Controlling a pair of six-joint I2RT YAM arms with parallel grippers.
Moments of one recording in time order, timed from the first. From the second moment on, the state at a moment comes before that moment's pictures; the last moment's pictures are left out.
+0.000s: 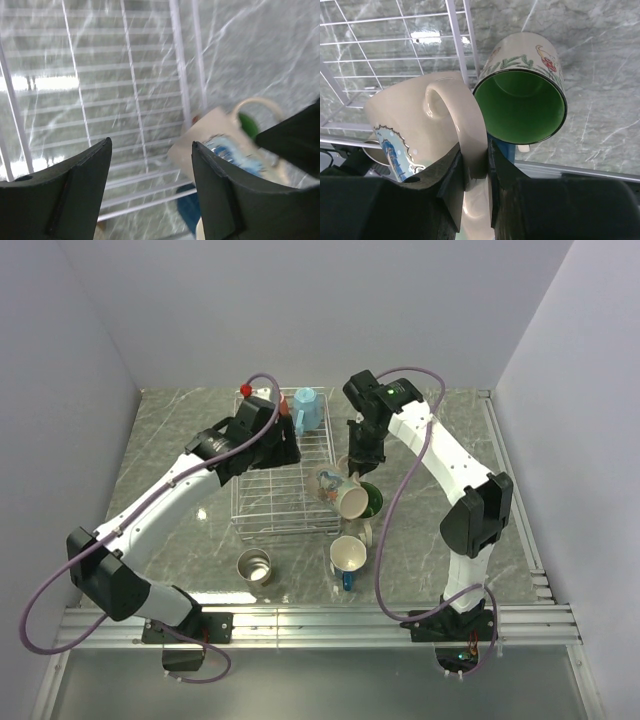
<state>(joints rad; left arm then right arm) -0.63 1.43 1.41 -0.73 -0.17 -0.65 0.54 1.88 1.96 -1.38 -0.07 0.62</state>
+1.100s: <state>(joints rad) -0.65 1.71 1.41 -0.51 0.01 -0.60 0.59 2.01 2.02 -1.34 -0.06 0.65</state>
